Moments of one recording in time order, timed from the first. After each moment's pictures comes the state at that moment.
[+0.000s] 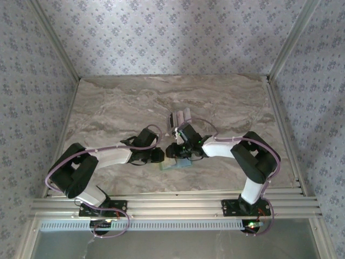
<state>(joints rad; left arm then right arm) -0.72 1.53 0.67 -0.19 0.23 -0.66 0.77 1.75 0.85 -0.01 -0.41 0.68</state>
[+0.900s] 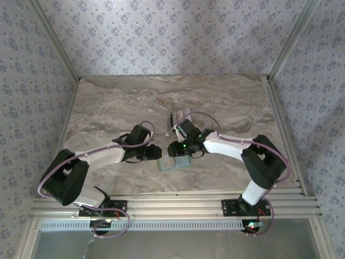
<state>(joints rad) -0.63 1.43 0.66 -0.24 0.33 -0.63 0.78 1.65 0.97 -0.36 -0.25 0.51</state>
